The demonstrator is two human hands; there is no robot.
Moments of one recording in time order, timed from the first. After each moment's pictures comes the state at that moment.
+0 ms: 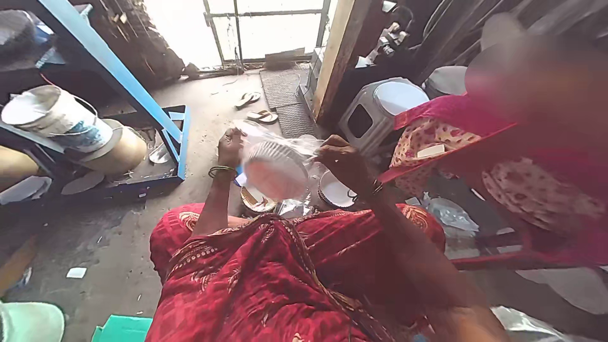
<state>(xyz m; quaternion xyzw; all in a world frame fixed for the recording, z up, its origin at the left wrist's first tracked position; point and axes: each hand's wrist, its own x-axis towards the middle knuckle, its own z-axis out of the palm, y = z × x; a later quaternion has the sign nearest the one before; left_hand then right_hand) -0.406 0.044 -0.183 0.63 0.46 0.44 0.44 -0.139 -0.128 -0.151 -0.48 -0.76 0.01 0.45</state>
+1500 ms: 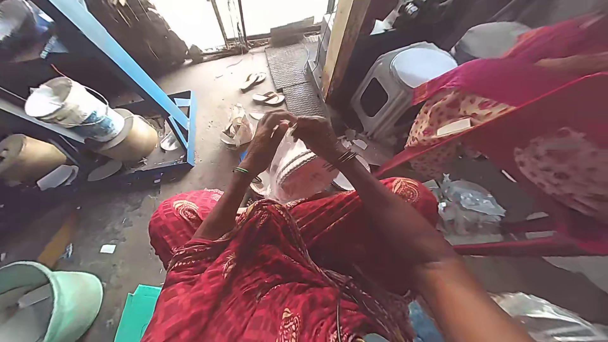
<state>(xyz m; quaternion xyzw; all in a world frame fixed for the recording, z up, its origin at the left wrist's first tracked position) -0.361 -0.034 -0.147 0.85 0.22 0.36 0.32 -0.181 -0.089 -0.155 -0.52 -0.69 0.19 0.46</state>
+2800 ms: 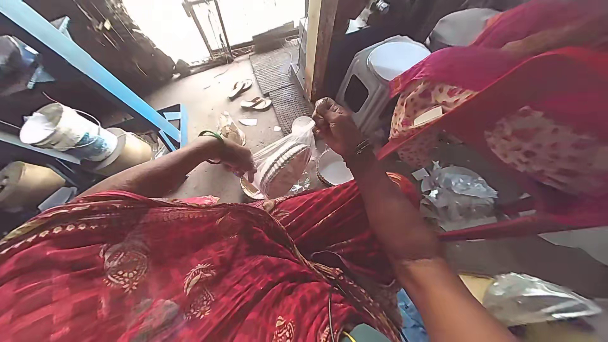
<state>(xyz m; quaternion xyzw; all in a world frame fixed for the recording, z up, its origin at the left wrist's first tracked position) -0.342 -0.014 -0.080 0.77 0.35 -0.44 0.30 -0.098 -0.112 -0.164 -0.41 -0.35 0.50 0.68</state>
